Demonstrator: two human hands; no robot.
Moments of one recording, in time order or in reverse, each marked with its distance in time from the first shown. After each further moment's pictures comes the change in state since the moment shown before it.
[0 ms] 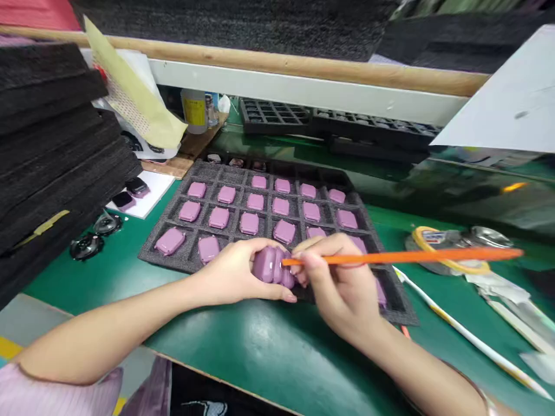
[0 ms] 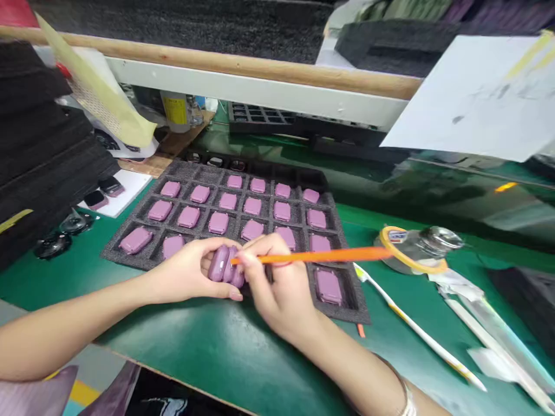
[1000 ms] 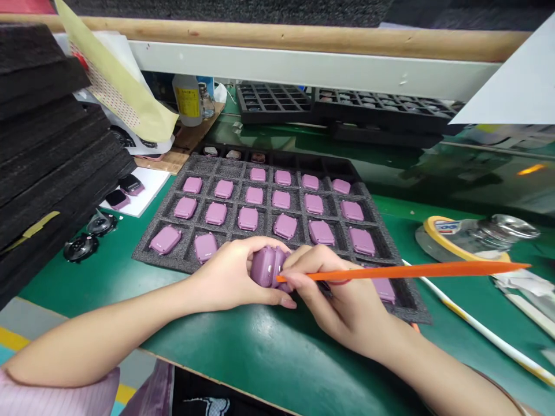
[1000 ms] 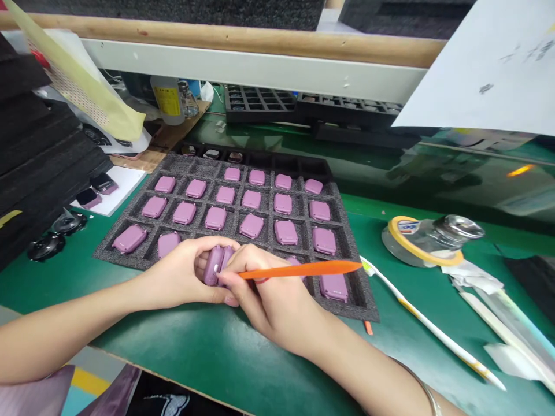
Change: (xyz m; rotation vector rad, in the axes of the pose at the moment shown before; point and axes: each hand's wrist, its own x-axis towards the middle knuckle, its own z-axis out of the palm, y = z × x) left_hand -0.002 0.000 0.001 -0.081 -0.030 -0.028; right_hand 0.003 0.000 -0.010 -0.113 -0.334 -0.125
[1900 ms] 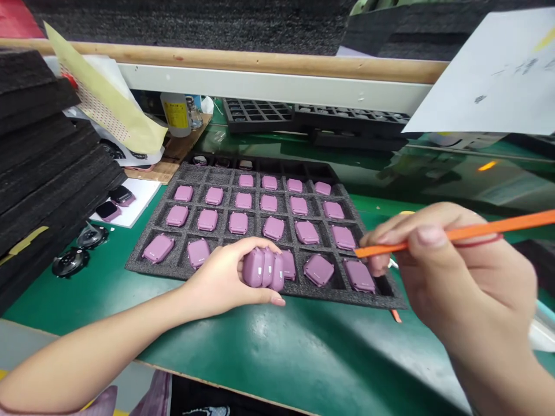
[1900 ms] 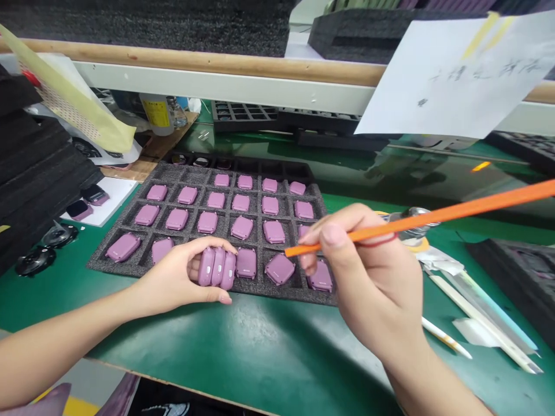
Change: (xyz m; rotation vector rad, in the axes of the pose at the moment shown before) left_hand -0.005 0.002 -0.002 0.100 0.020 0.041; right_hand -0.006 -0.024 -0.053 0.075 0.525 0.258
